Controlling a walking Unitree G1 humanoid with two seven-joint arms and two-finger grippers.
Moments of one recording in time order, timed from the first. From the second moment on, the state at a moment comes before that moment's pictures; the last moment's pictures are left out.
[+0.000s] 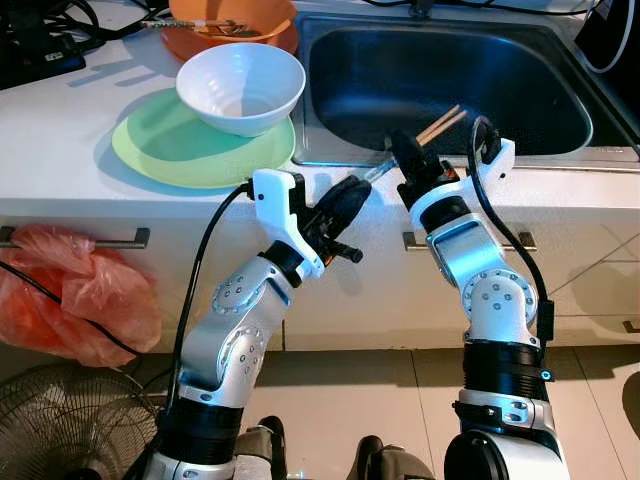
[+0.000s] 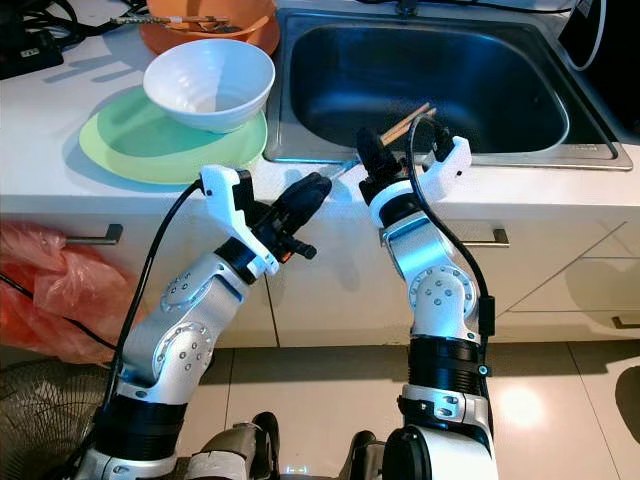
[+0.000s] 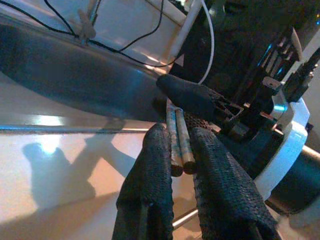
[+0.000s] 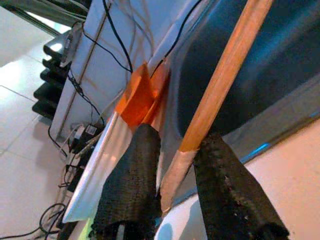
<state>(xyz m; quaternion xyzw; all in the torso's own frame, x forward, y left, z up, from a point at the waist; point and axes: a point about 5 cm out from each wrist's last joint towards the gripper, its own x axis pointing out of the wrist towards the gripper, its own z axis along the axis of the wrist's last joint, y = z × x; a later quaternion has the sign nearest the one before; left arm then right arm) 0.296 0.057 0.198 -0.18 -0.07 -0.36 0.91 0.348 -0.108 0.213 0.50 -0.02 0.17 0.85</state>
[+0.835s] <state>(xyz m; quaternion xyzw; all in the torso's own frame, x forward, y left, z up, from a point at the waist) 0.295 0.052 0.189 -0.13 -0.06 -0.36 0.92 0.348 -0.110 0.219 0.52 -0.03 0.18 0.84</state>
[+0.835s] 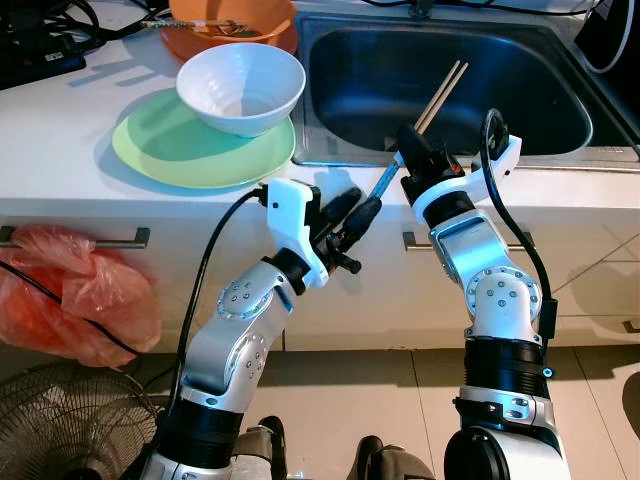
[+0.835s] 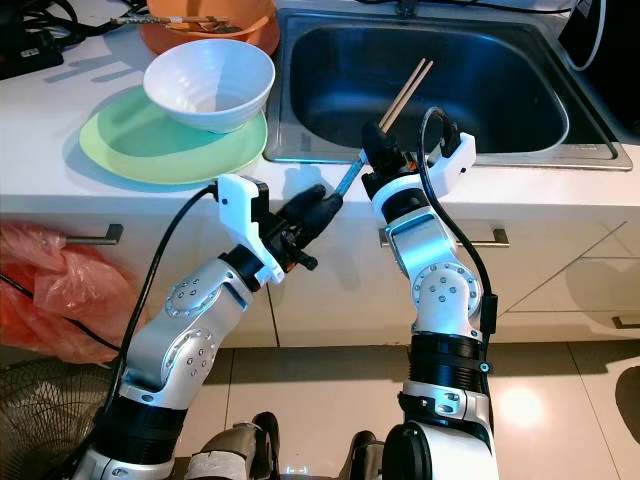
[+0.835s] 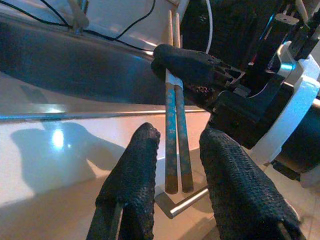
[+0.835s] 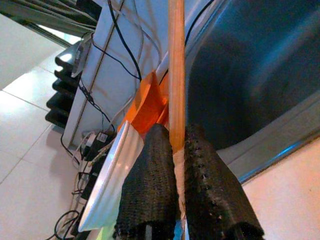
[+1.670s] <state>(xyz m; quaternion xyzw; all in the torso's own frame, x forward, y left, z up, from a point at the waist) 0.301 0.057 0.180 -0.08 -0.06 -0.32 0.94 0.367 -0.144 0.250 0.63 -0.09 0.10 0.77</state>
